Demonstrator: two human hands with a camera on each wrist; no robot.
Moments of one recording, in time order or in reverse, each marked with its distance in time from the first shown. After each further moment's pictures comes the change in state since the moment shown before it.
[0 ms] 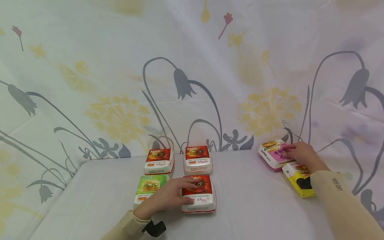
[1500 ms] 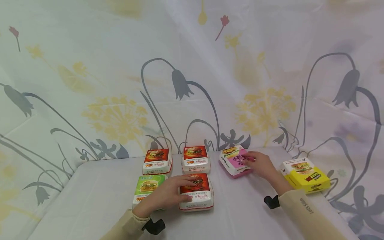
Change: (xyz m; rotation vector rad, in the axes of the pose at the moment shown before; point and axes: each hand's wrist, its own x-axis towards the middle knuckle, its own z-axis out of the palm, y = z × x) left_hand 0.000 0.001 -0.002 0.018 -0.002 -0.022; right_hand -0.005 -0.094 0.100 0.139 0.201 -0.227
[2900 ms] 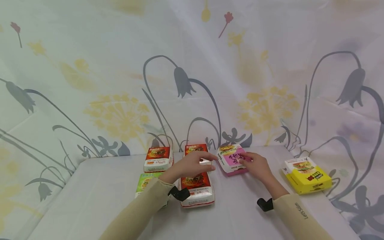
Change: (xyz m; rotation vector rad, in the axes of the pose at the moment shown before) left_hand 0.087 0.028 -0.026 -0.211 -0.014 0.044; right_hand -0.011 -0.029 0.012 0.077 0.021 0.126
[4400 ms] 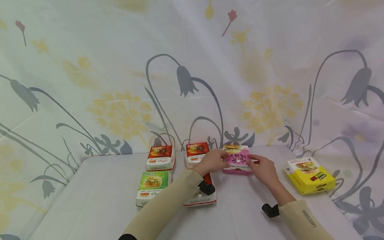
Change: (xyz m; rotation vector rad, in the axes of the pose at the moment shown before) left_hand 0.075 0.004 0.055 0.232 0.067 -0.251; right_hand -0.010 0.014 0.003 0.005 0.059 0.026
